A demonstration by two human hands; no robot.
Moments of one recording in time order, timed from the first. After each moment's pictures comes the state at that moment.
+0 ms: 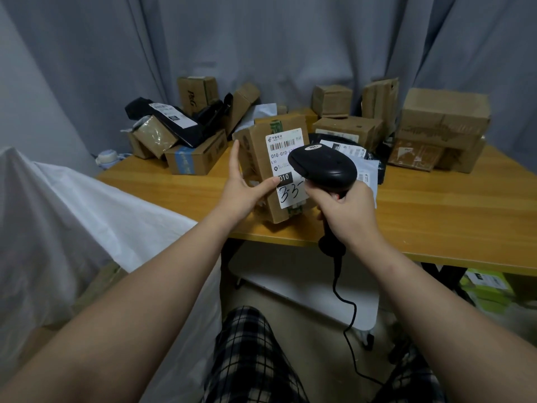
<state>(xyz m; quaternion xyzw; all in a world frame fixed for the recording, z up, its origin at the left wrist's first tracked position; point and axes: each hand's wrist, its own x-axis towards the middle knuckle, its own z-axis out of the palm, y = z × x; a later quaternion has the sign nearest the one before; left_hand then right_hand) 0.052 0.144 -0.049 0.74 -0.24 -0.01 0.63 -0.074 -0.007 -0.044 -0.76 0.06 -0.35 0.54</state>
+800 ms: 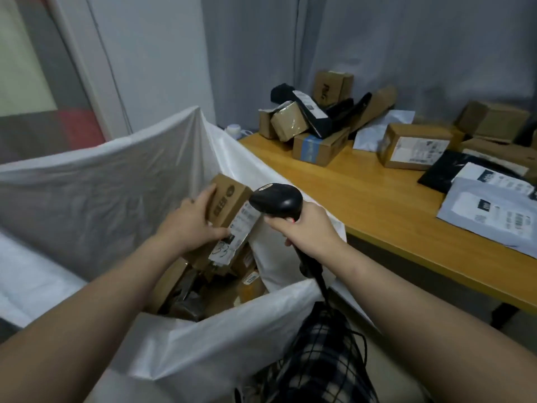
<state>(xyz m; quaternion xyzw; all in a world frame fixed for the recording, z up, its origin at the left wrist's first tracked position) -0.003 0.446 -0.079 0.98 0.03 0.01 0.20 -0.010 0.215 -0.076 -0.86 -0.12 -0.04 0.50</state>
